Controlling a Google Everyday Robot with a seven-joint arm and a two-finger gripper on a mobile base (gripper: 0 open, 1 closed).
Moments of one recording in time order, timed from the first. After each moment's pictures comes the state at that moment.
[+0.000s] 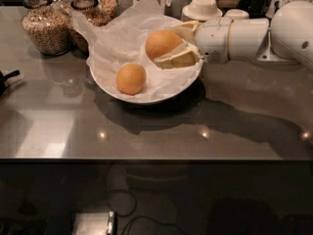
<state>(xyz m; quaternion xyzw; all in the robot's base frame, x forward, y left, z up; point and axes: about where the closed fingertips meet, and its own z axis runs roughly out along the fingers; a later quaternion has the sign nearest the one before) 0.614 -0.030 0.966 -0.53 0.58 0.23 0.58</state>
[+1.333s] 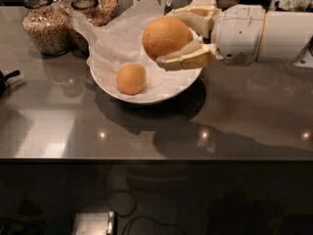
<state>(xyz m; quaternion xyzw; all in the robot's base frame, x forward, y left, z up) 0.517 -0.031 1.040 -0.55 0.48 0.24 0.63</state>
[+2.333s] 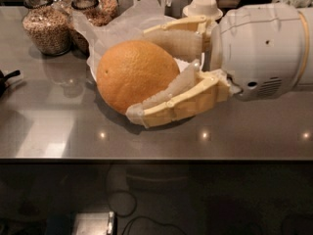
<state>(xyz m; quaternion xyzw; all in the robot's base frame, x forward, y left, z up) 0.357 0.011 1.081 -0.57 0.49 0.36 0.55</state>
